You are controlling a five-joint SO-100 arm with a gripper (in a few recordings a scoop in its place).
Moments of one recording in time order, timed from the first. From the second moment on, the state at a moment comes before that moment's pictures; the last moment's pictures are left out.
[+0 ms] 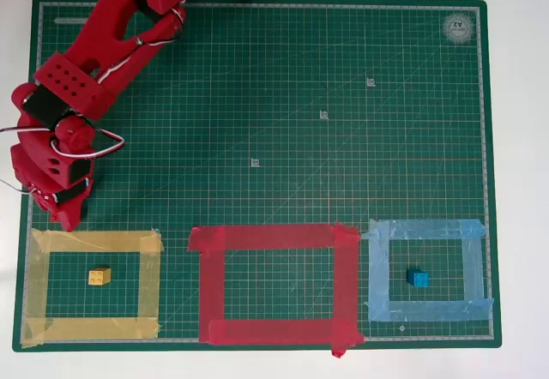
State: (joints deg) arm 36.8 17.2 12.3 51.5 -89.6
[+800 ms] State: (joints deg) arm 37.5 16.3 12.3 50.4 -90.2
